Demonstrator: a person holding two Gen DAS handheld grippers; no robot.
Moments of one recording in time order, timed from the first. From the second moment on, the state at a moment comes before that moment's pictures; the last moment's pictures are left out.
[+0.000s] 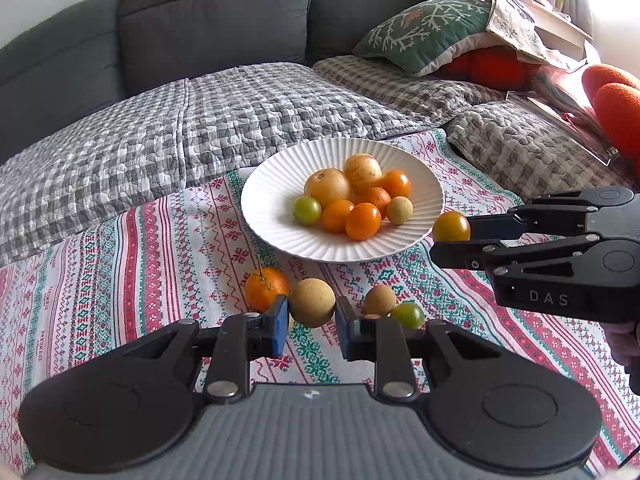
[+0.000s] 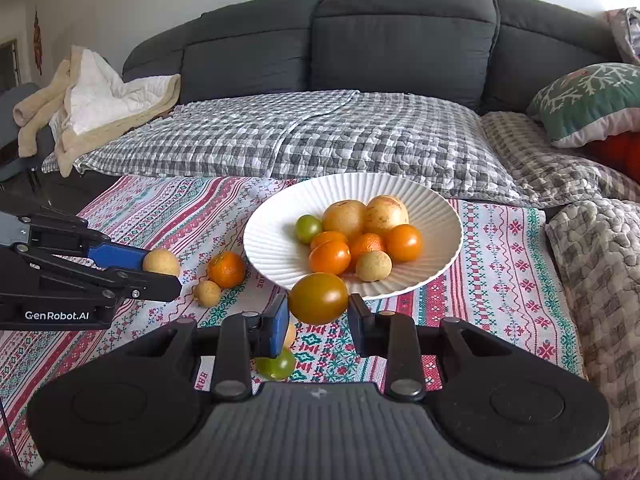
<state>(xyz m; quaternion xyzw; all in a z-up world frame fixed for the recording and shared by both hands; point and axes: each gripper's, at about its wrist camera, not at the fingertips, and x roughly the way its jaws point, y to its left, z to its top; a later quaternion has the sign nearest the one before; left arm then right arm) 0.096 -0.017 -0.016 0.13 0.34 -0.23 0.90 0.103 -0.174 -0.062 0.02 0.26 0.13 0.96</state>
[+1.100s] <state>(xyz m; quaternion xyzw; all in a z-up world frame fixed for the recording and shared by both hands) 0.188 -0.066 -0.042 0.15 0.37 -0.25 0.88 0.164 -0.209 -0.070 -0.02 0.28 0.10 0.96</state>
